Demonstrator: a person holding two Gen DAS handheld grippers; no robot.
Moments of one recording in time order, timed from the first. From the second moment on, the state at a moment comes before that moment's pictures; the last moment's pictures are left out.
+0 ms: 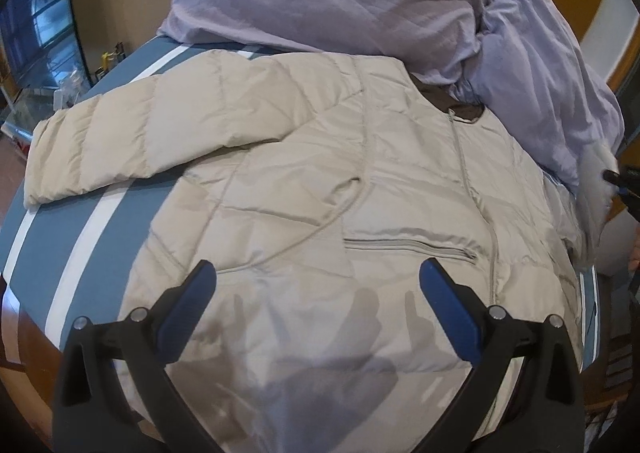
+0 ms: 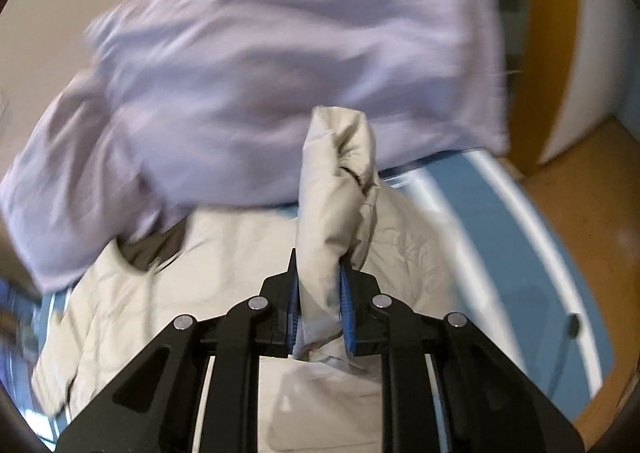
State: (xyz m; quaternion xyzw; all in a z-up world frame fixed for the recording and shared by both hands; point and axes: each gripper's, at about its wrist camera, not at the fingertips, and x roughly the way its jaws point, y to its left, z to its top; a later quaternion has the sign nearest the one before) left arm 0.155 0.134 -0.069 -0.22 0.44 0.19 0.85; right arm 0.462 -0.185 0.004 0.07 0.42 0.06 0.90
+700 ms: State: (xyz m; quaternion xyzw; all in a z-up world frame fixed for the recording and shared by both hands) left arm 0.108 0.195 -0.078 -0.27 0.42 0.27 0.83; right arm 0.434 0.039 -0.076 -0.04 0.51 0.22 0.83
